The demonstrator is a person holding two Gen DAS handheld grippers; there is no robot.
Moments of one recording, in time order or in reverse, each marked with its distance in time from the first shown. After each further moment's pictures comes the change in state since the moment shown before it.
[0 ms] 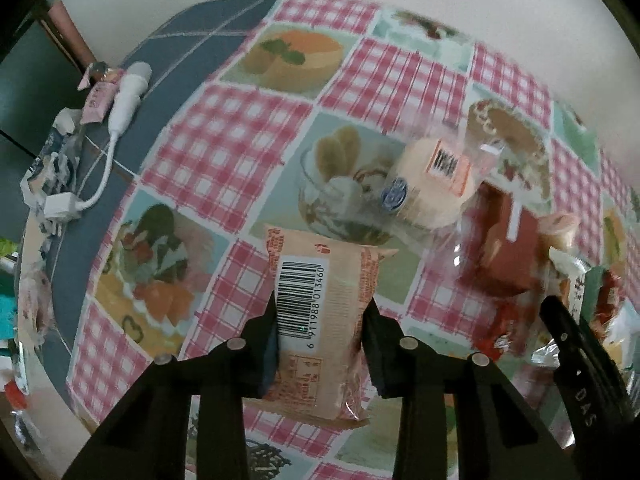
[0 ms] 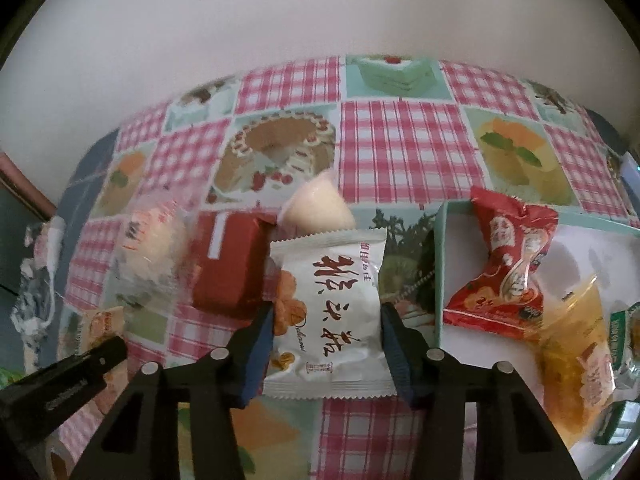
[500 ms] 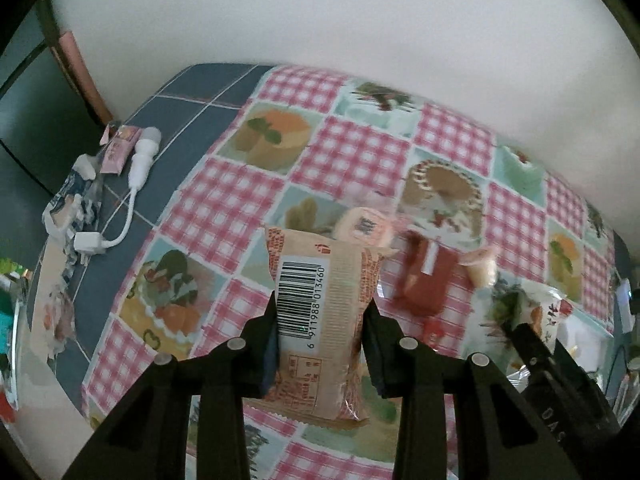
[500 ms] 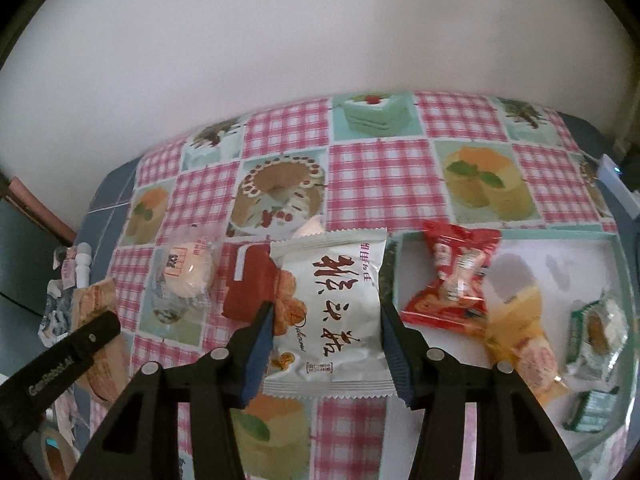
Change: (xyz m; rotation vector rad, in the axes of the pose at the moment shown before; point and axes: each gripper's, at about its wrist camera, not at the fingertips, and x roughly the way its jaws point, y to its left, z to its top) left arm -0.081 -0.034 -0.005 0.028 -0.158 -0.038; right arm -0.062 -0.016 0.009 0.042 -0.039 0.015
